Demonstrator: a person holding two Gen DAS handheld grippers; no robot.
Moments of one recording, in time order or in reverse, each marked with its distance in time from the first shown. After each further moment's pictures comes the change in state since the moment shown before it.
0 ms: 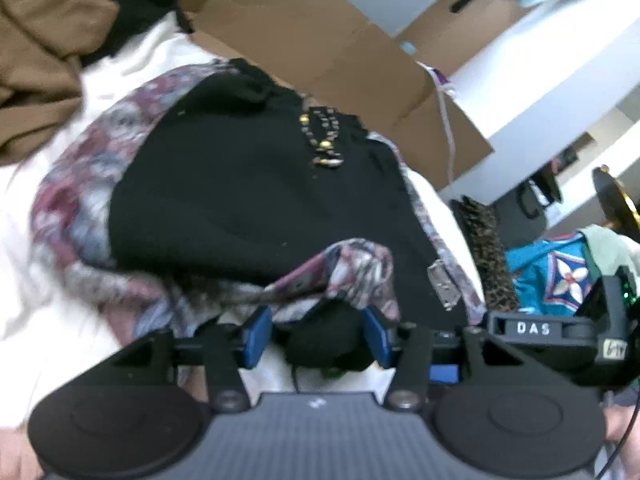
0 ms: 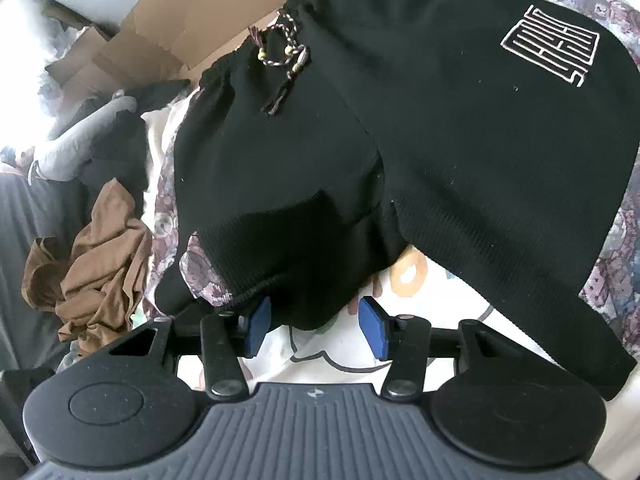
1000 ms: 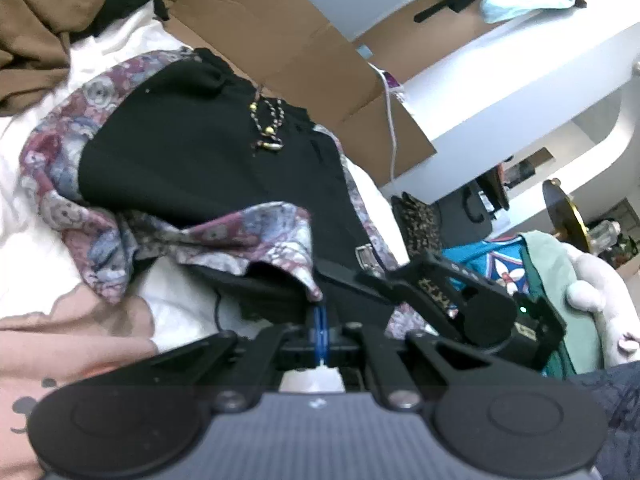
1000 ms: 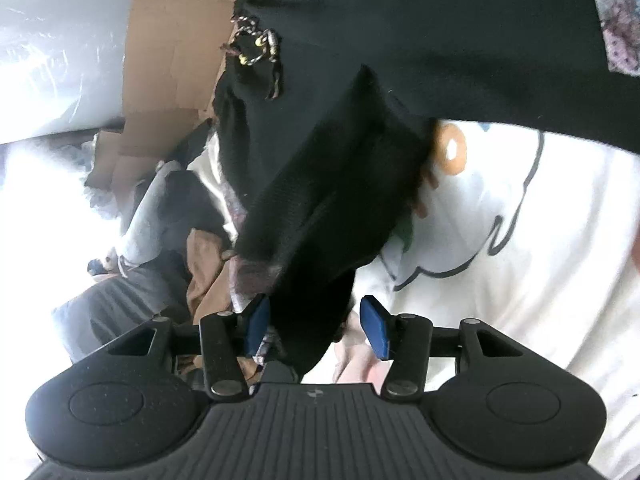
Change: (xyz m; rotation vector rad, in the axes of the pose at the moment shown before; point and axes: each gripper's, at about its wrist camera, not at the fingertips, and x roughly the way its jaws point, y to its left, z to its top) left arm -0.042 -0.028 -0.036 -0.073 0.005 -0.143; right arm 0.010 -0.026 -0.036 0.485 0.067 0.379
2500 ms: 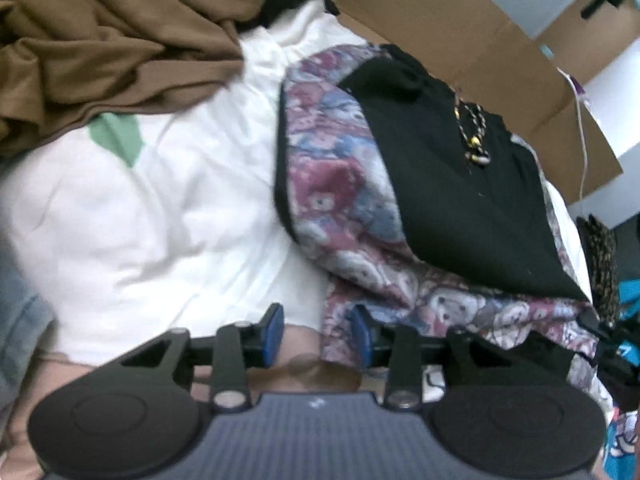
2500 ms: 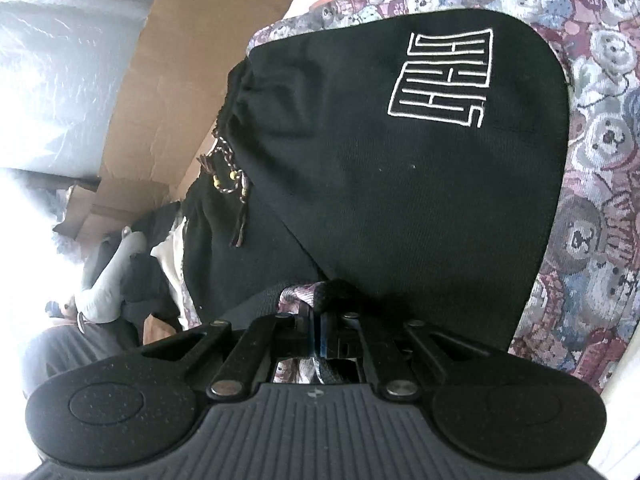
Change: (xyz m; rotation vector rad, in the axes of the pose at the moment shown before) left arm 0.034 0.062 0.034 -0.105 0.013 0.568; right arm -0.069 0.000 0.113 -0.145 -0.183 -0.166
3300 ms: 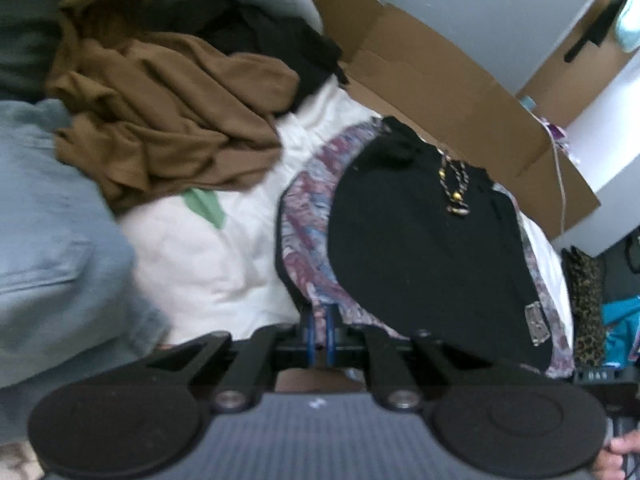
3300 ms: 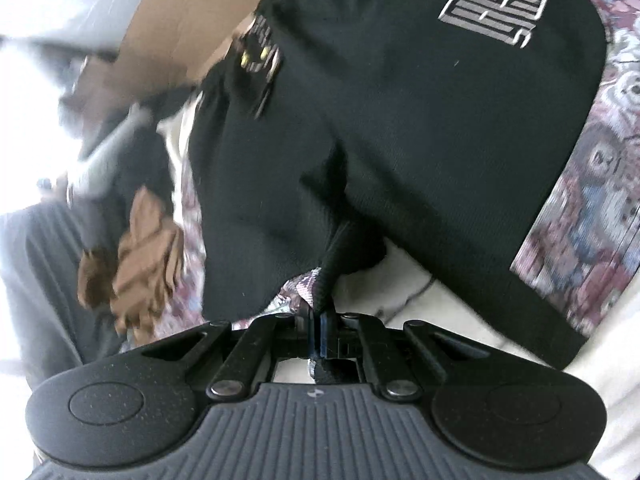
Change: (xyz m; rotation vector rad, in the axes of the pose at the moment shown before) left arm -0.119 0.010 -0.001 -0.019 -0.145 0.065; right arm -0.005 0.026 -0.064 -0.251 0.264 -0.050
